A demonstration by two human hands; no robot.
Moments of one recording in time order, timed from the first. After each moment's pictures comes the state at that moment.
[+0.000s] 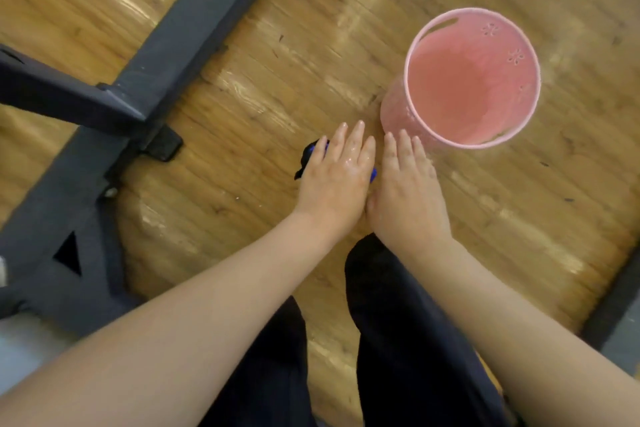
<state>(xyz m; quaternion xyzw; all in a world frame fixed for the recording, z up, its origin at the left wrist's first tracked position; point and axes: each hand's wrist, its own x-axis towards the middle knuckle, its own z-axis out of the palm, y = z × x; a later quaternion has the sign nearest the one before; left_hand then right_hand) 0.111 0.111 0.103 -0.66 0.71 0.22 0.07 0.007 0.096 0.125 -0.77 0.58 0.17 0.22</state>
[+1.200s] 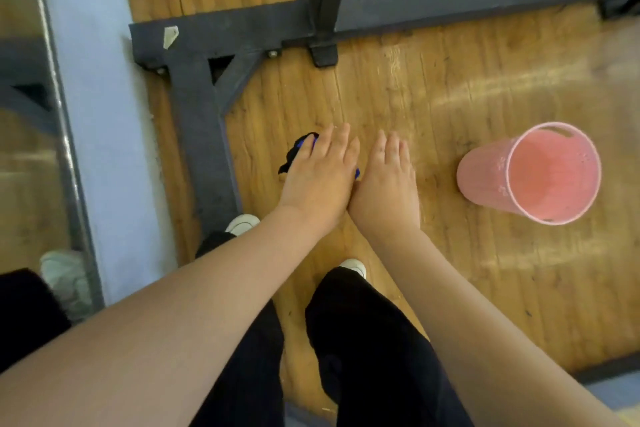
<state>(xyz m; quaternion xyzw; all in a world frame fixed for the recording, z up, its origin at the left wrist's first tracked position) 0.156 0.345 0.233 -0.87 0.45 0.22 0.02 0.094 0.270 0.241 -0.88 0.36 0.22 0.21</state>
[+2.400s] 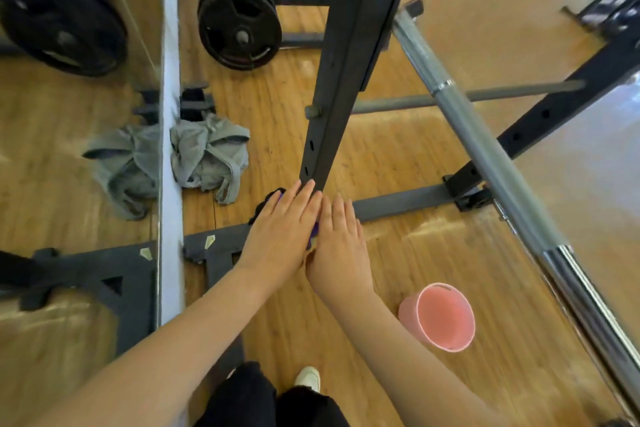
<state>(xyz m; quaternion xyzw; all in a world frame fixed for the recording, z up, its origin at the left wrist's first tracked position) 0.295 0.350 0.620 -0.87 0.49 -0.04 -0.10 0.215 0.274 0.641 -0.95 0.26 0.07 0.18</state>
